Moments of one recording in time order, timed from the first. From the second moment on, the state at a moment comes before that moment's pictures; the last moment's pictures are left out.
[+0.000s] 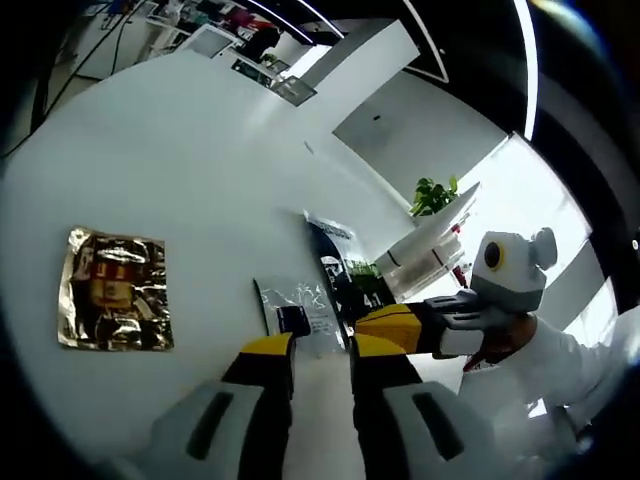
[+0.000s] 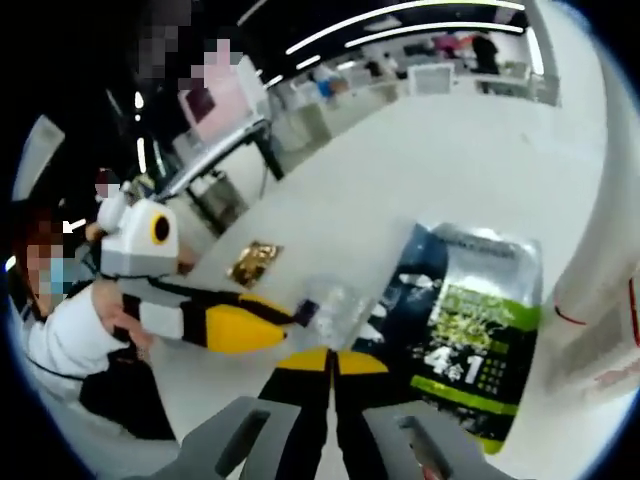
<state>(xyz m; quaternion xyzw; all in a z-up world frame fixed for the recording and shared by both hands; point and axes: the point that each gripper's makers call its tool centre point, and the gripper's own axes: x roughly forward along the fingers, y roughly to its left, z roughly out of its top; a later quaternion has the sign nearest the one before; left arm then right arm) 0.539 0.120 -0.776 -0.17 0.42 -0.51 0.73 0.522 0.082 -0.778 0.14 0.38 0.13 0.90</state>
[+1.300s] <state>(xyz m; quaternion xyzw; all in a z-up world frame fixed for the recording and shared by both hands) 0.529 0.131 -0.717 -0.09 0.35 -0.53 0.76 0.499 0.084 -0.724 0.08 0.33 0.17 0.93</state>
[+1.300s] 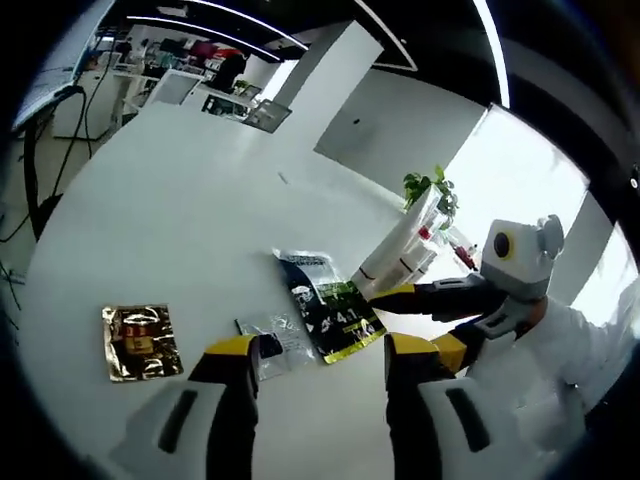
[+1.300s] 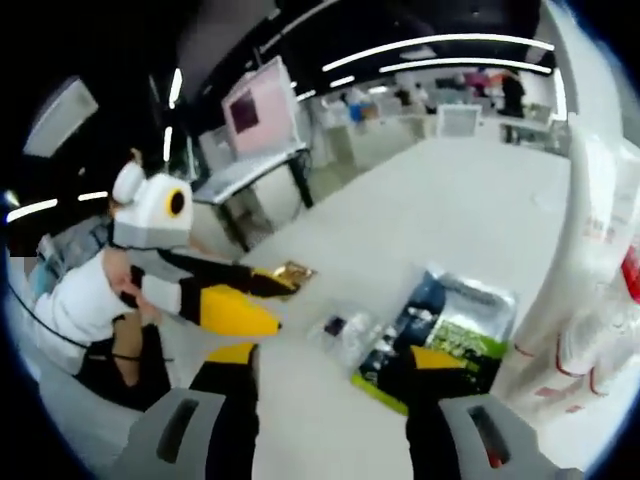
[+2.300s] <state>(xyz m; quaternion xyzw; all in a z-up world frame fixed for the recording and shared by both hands) 0.509 0.151 -0.696 -0.02 0.33 -0.54 0.77 0.461 0.072 -0.668 0.04 0.29 0.17 0.94</state>
